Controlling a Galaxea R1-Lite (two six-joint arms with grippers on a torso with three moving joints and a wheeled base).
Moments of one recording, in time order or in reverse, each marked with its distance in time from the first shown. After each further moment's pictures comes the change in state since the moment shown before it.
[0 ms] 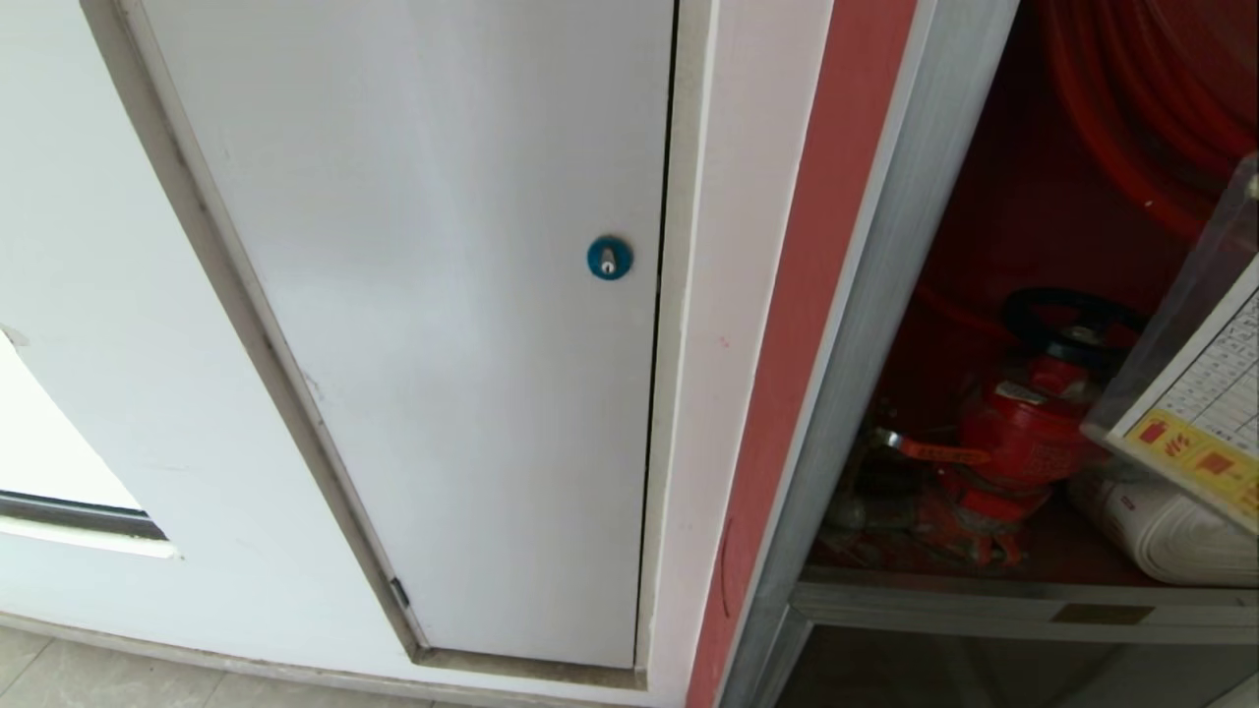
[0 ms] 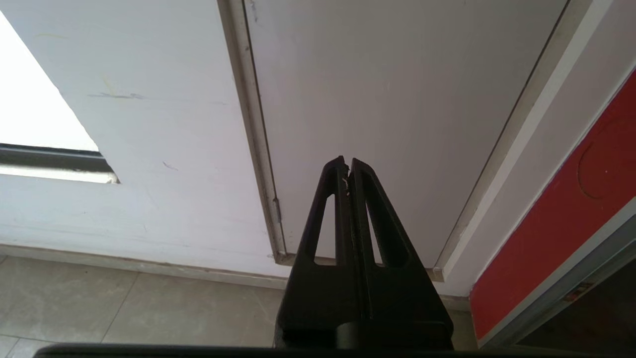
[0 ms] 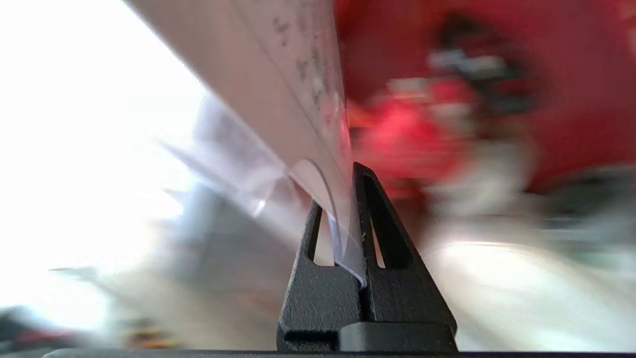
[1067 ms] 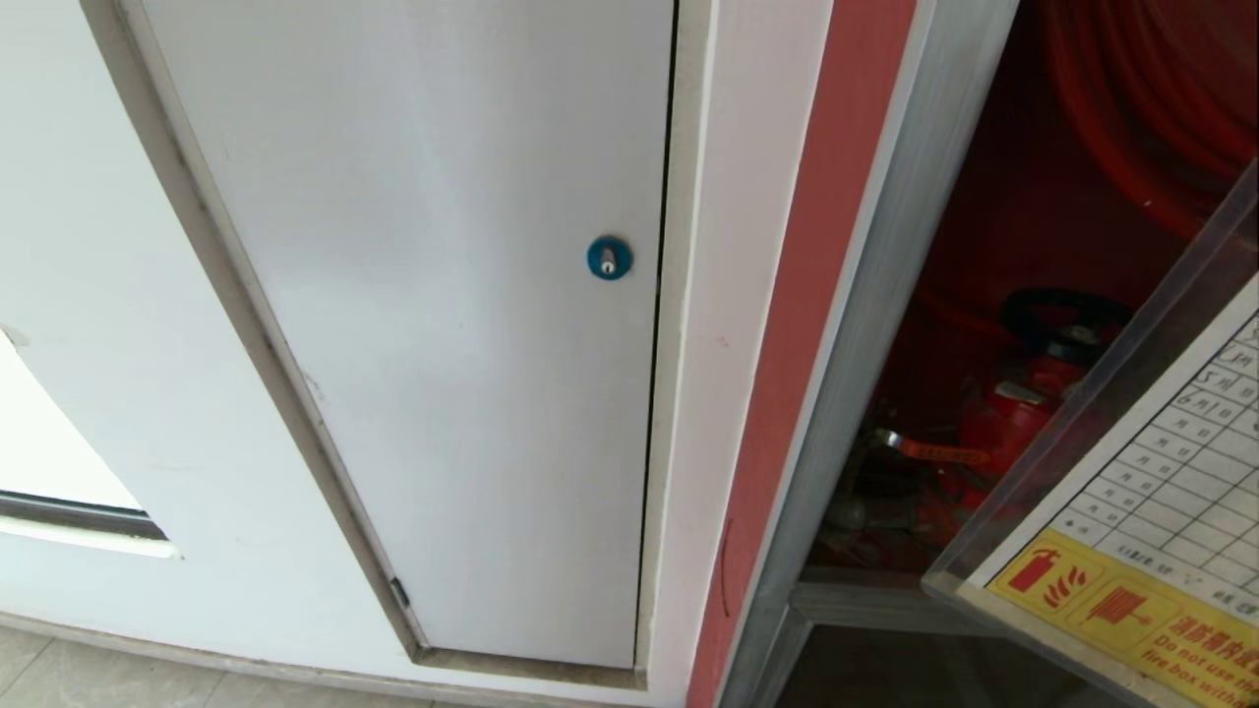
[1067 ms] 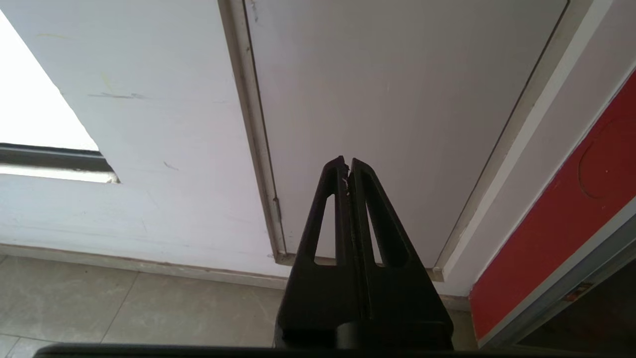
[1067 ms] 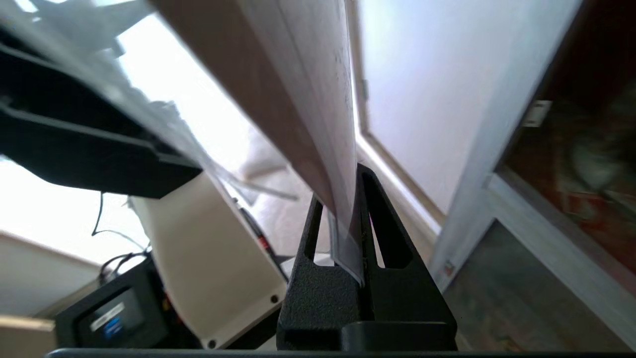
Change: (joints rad) left arm 0.000 0.000 0.000 0.000 0.000 0.000; right arm 0.334 0.122 -0.046 0.093 0.355 0.341
